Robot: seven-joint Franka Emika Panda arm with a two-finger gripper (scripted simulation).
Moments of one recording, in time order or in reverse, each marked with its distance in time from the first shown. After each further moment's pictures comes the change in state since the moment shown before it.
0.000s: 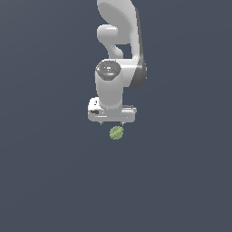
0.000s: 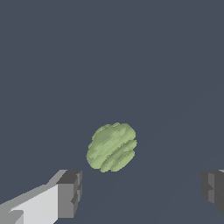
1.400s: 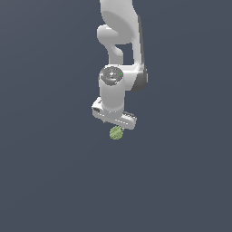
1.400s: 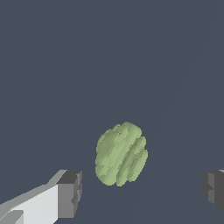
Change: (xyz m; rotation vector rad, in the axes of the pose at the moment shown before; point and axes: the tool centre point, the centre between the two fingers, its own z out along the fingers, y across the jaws) arm -0.004 -0.008 0.024 0.007 0.018 0.366
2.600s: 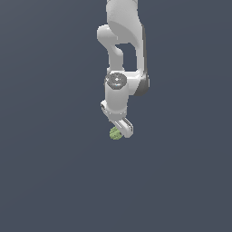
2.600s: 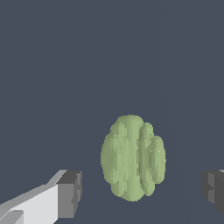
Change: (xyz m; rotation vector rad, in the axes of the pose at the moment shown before) arm -0.011 -0.009 0.032 0.015 0.035 0.517
